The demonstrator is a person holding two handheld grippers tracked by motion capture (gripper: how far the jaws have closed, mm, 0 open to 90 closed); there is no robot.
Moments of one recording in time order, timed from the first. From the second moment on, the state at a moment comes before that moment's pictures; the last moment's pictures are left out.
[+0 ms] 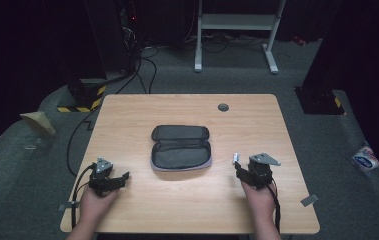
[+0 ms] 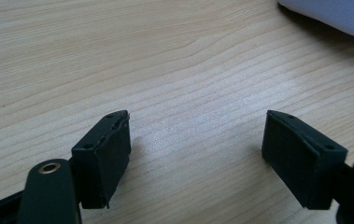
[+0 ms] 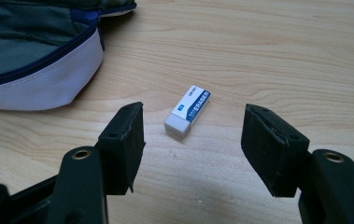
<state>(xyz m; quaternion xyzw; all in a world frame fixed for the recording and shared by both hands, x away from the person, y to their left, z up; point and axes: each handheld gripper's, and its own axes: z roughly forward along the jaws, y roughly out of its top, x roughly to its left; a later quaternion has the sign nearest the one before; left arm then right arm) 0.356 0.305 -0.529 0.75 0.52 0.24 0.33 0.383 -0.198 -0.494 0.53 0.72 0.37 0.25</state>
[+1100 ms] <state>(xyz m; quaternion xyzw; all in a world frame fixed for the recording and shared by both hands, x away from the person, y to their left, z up) 0.354 0.306 -0.529 0.74 0.53 0.24 0.33 0.431 -0.180 -0.510 0.52 0.75 0.33 0.23</state>
